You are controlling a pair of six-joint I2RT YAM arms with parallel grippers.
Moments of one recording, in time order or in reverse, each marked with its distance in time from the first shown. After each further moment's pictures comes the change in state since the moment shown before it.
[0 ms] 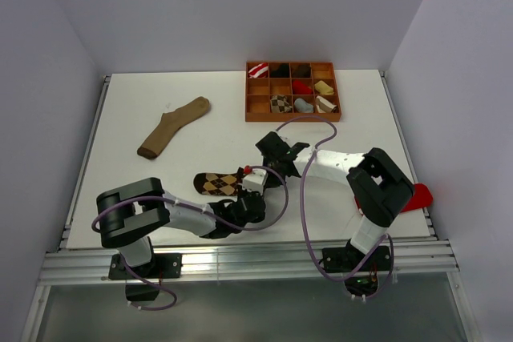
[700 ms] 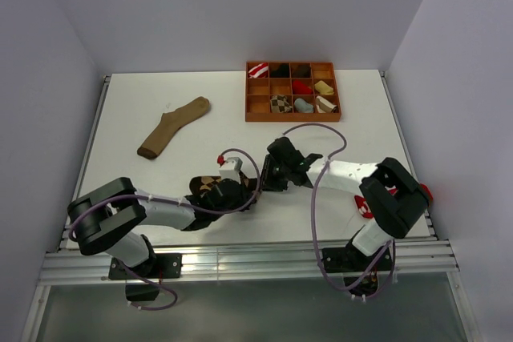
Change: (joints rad) left arm 0.182 -0.160 -0.131 -0.010 0.315 -0.275; right arm -0.030 -0.103 -0.171 0.232 -0.120 0.043
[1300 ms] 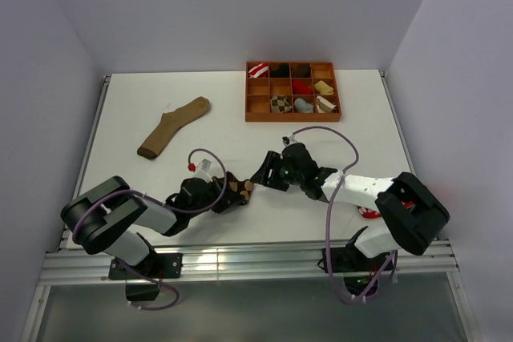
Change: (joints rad) left arm 0.264 -0.018 -0.266 0.377 0.393 -0.359; right arm -0.026 -0.184 -0.232 0.368 -0.053 0.023
